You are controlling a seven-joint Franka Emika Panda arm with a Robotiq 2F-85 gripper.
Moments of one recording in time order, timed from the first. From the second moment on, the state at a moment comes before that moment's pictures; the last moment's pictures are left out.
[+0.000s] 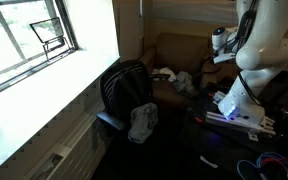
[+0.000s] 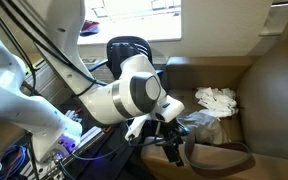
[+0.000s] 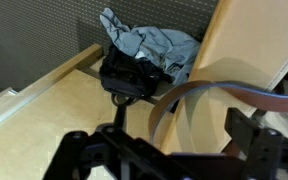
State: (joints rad) arm -0.65 0.40 -0.55 -2.42 -1.57 2.92 1.44
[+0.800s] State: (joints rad) arm -0.74 0.81 -0.48 -2.15 -1.24 2.89 1.59
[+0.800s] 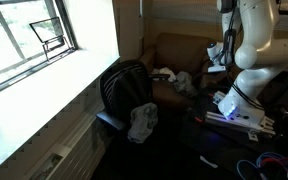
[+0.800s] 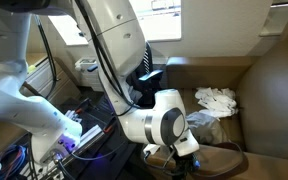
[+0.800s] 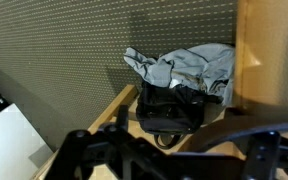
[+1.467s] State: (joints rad) arm -0.71 0.85 -0.46 -2.08 -1.13 2.81 1.48
